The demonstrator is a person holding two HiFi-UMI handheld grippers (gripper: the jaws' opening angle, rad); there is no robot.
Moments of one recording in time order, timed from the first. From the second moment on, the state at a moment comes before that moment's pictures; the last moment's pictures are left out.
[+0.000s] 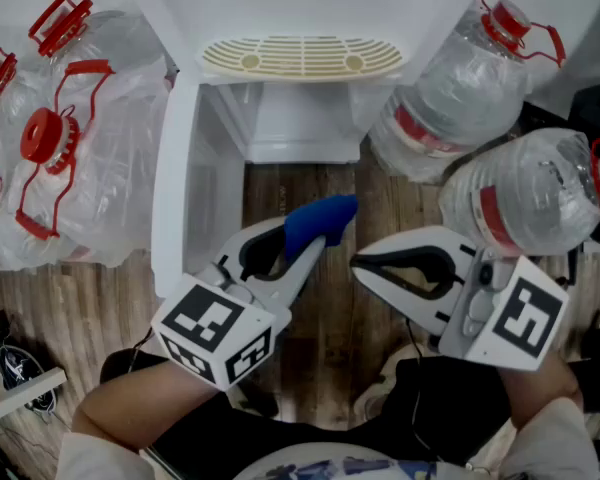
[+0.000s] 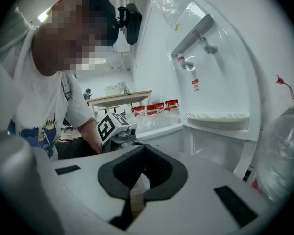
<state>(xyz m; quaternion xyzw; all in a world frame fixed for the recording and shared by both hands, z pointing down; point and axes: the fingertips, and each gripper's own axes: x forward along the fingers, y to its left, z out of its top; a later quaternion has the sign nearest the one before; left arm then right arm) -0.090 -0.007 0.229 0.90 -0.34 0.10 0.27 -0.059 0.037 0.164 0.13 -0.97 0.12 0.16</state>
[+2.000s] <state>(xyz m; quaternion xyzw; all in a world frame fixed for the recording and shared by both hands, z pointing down) -0.026 -0.335 0.463 0.84 -0.49 0.15 0.20 0.018 -0.005 0.269 0.20 -0.95 0.12 0.20</state>
